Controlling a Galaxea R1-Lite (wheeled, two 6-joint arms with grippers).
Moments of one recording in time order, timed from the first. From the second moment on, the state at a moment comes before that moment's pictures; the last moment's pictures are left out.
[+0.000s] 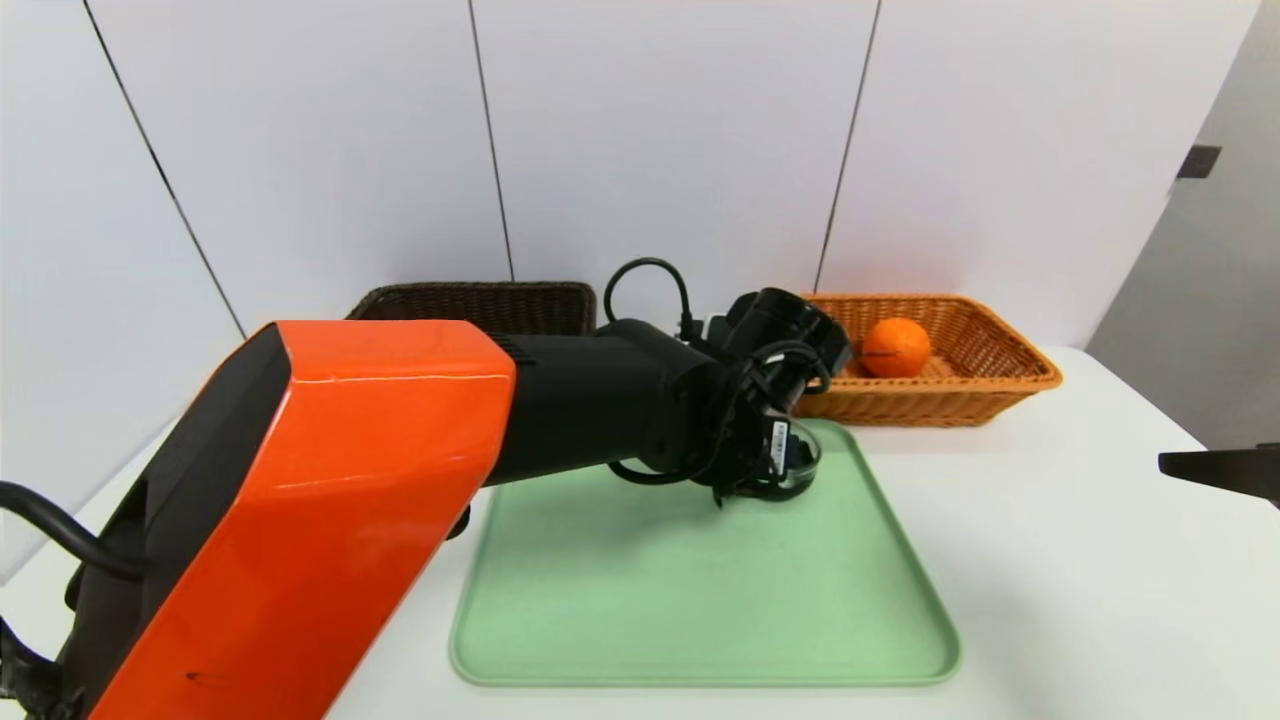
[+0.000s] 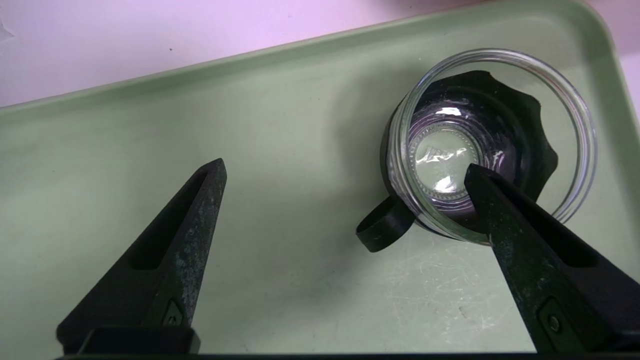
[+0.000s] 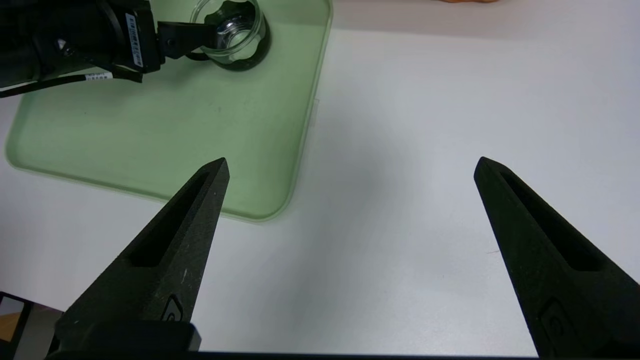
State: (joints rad) left arm -0.90 2.32 -1.98 0.43 0.43 -0.50; right arm -0.08 1.09 -1.04 0.58 0.32 -0.05
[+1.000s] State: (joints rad) left arm -0.89 2.35 -1.98 0.39 0.43 -0.47; right arm -0.07 1.08 -1.03 0.58 0.32 -0.05
